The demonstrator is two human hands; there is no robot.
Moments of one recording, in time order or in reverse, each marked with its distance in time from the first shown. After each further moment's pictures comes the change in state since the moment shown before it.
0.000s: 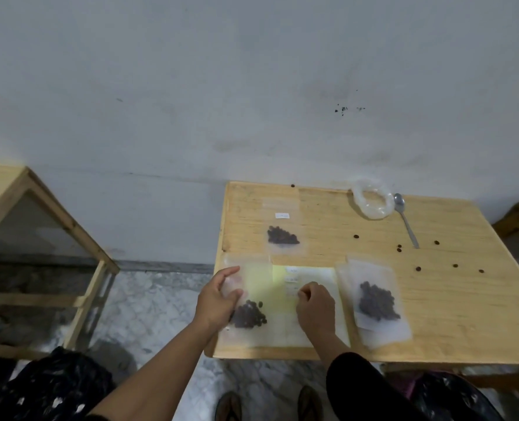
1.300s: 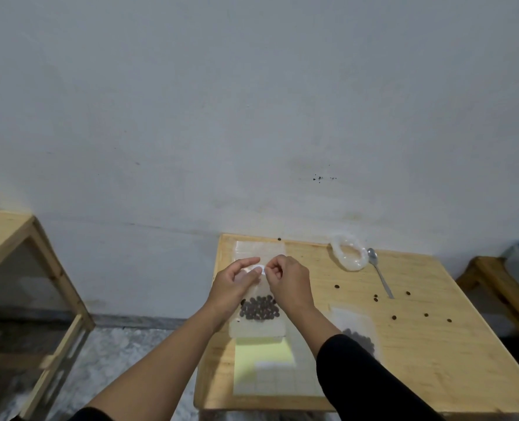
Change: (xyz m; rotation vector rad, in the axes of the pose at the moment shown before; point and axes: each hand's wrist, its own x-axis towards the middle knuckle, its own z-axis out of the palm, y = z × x) left_hand 0.001 0.122 -0.010 -0.267 -0.159 0.259; right_hand 0.012 -0.130 -0.073 0.062 0.116 -0.467
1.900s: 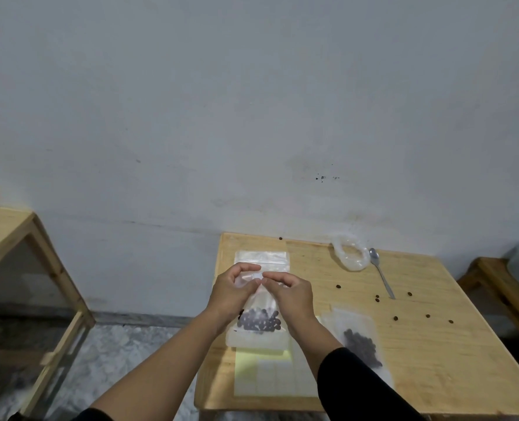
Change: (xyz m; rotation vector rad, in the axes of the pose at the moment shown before) left_hand 0.004 -0.013 0.000 0.041 0.052 -0.013; right_hand -0.019 0.007 0.011 0.670 -0.003 0.395
